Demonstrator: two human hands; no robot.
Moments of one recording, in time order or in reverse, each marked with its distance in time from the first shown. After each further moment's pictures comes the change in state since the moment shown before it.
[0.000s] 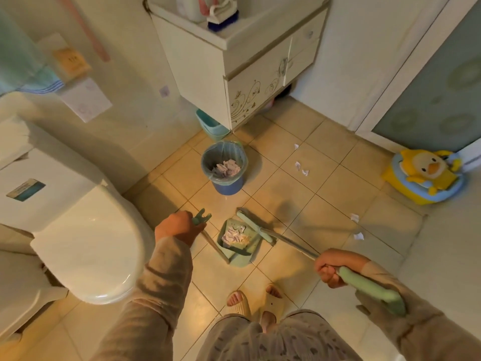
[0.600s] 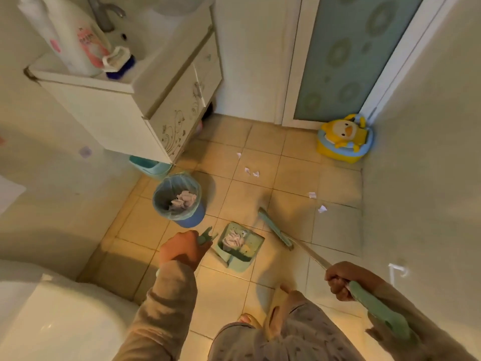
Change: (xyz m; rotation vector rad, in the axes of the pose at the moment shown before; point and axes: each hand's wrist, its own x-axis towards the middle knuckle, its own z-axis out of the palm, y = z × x) left_hand 0.006 0.068 -0.004 0.284 -0.026 0.480; right_hand -0.016 0.105 0.020 0.685 0.170 -0.126
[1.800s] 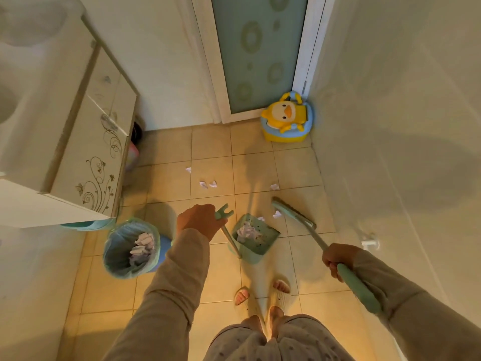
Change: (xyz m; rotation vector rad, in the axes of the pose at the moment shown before) left_hand 0.155 0.207 -0.071 0.250 0.016 0.473; right_hand 0.008 -0.094 -0.081 -0.118 0.341 0.142
